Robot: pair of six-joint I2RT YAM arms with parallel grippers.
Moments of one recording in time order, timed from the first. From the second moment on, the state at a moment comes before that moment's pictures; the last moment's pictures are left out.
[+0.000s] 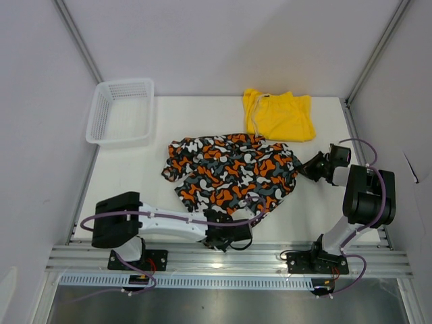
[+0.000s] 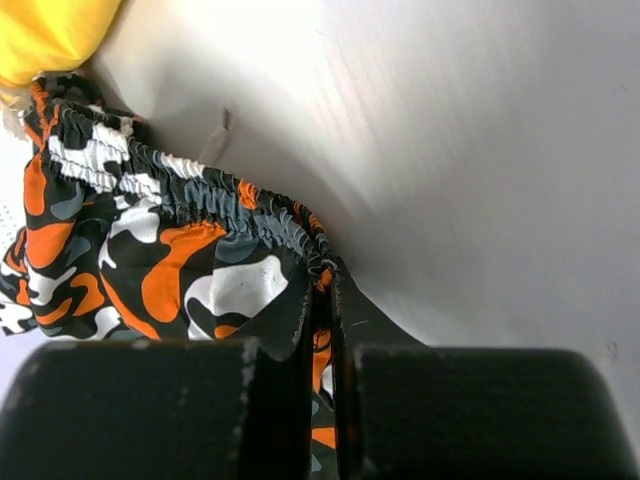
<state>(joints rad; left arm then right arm) -1.43 1.66 0.96 -0.62 -0.29 -0.61 -0.22 1.70 0.71 0.16 -0.47 0.67</state>
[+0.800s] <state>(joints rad) -1.43 1.05 1.62 -1.18 -0.51 -0.58 -0.14 1.12 1.55 -1.00 -0.29 0.88</state>
